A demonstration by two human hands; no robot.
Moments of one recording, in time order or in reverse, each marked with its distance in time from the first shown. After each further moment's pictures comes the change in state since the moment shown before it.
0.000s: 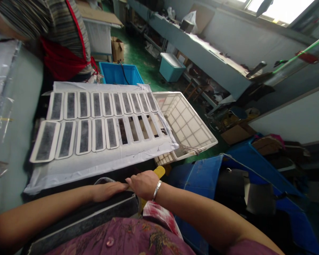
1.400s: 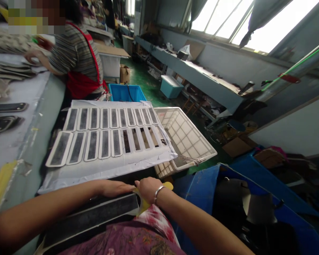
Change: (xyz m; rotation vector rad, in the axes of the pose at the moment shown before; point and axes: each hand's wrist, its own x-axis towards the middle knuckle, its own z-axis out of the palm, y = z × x) left_hand 0.006 0.015 -0.001 0.030 -0.041 -0.125; right_hand -0.028 0.003 -0.008 0.176 -0.003 0.250
